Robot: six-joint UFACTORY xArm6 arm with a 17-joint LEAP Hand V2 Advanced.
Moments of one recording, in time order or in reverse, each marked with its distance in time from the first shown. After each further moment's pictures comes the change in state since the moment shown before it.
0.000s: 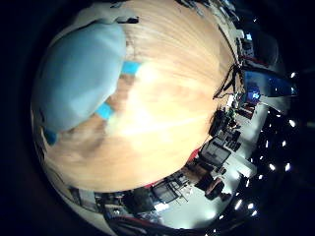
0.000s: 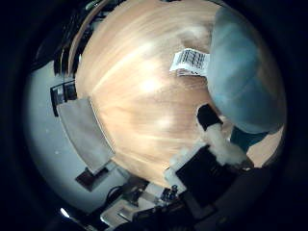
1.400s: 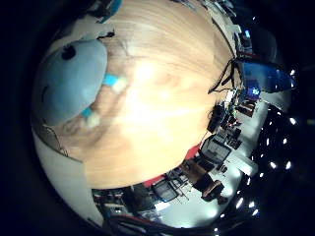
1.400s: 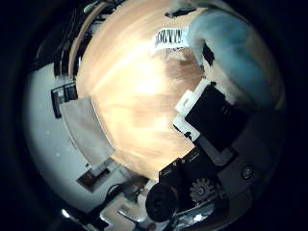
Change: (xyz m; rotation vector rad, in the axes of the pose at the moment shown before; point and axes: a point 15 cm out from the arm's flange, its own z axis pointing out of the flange) arm 0.021 0.022 -0.030 0.034 0.003 0.028
